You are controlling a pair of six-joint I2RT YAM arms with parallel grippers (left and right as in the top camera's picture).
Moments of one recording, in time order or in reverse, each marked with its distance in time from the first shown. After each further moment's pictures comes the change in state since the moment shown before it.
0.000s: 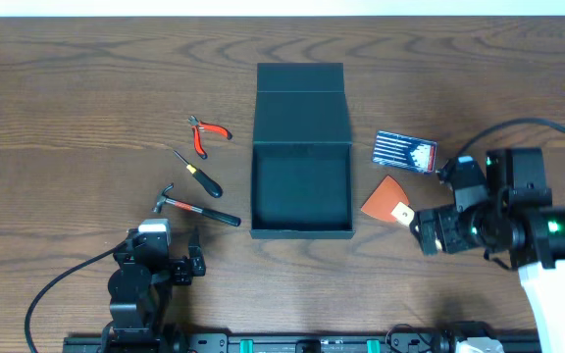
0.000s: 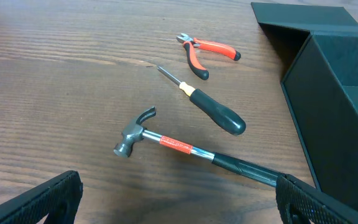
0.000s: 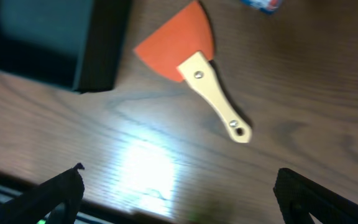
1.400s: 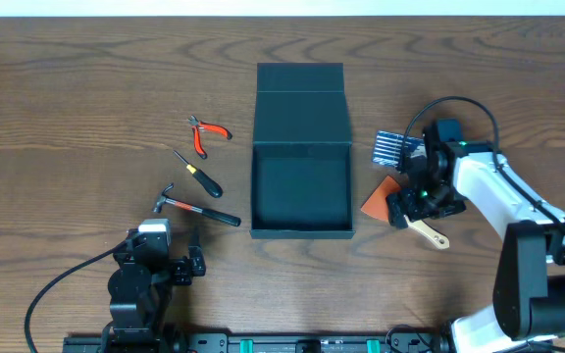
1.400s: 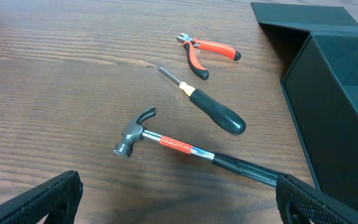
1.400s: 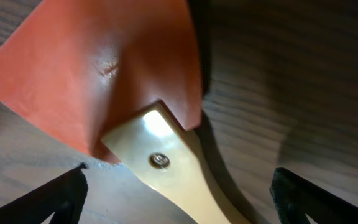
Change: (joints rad) left arm 0.000 0.000 0.000 0.000 0.000 0.000; right arm 0.045 0.650 -0.096 0.375 0.060 -0.051
